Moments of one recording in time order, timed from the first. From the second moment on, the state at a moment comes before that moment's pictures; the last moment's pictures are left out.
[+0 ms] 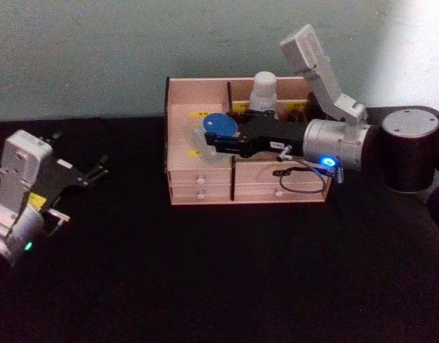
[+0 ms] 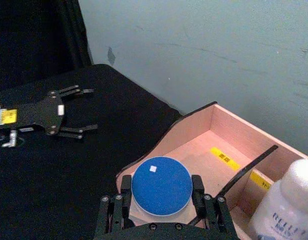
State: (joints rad) left arm -0.20 0.60 0.45 -1.41 -0.25 -0.12 0.03; right arm 0.64 0.41 -0.63 -1.28 0.51 0.32 0.56
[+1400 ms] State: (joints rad) left arm -0.20 0.60 0.45 -1.41 -0.25 -0.12 0.03; right arm 0.78 0.23 -0.63 -0.96 0.40 0.29 0.58
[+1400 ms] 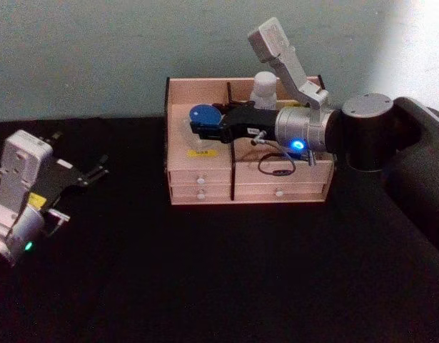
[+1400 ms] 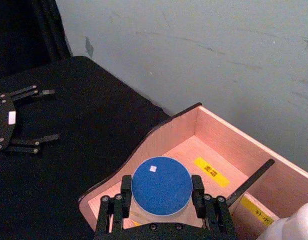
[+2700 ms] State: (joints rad) left arm -0.20 0.60 0.45 -1.41 -0.25 -0.12 0.03; right arm 0.78 0.22 -0.62 -0.95 0.39 0.29 0.57
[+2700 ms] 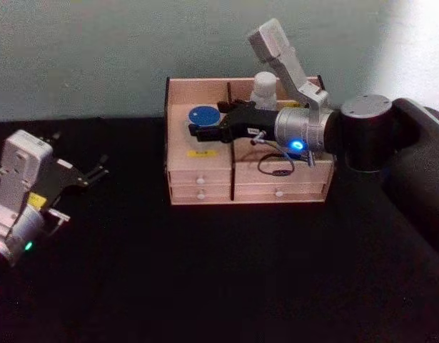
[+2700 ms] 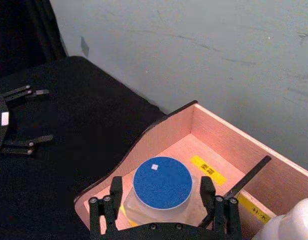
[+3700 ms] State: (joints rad) left arm -0.20 0.60 0.45 -1.41 -0.25 -0.12 0.03; right arm 0.55 0.46 -0.51 -1.41 0.52 0.41 0.58
